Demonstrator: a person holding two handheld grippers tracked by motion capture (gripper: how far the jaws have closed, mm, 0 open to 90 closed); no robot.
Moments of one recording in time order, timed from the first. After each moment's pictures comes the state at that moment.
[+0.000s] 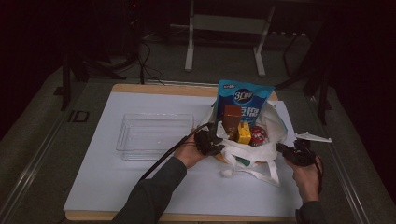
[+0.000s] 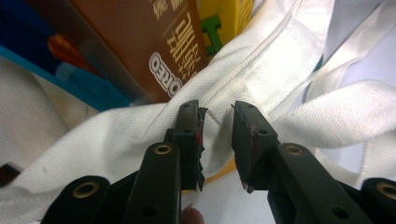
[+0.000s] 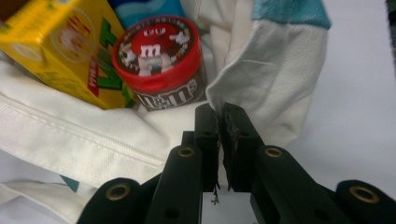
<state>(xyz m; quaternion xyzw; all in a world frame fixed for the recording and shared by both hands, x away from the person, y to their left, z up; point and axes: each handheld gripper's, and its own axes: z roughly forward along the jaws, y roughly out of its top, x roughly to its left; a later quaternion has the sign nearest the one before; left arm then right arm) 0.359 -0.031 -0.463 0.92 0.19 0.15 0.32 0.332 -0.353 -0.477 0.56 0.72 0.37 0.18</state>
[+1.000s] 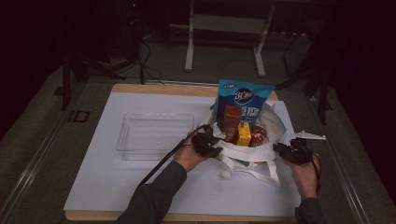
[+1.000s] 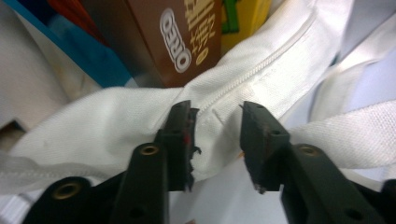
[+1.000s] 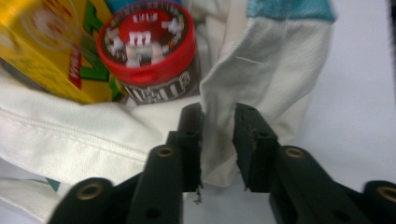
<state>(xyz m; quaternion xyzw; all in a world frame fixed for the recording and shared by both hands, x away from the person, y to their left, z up) 0.357 -0.018 -0.464 0.90 0.23 0.13 0.34 0.338 -0.352 -0.474 0.55 0.73 0.35 0.19</state>
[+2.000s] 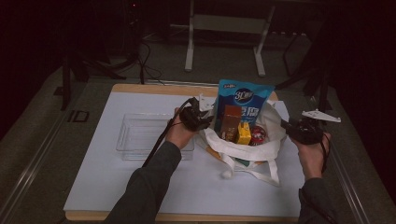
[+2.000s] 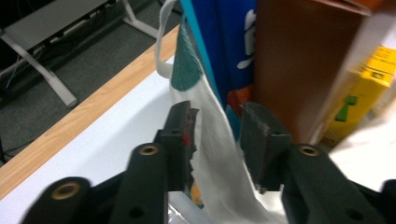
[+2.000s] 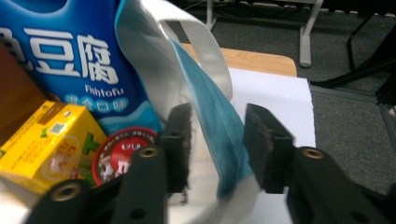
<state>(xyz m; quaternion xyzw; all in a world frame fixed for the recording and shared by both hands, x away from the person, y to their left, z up) 0.403 0.011 -0.416 0.85 0.29 0.24 0.38 0.370 -0.351 -0.415 0.52 0.70 0.39 0.28</state>
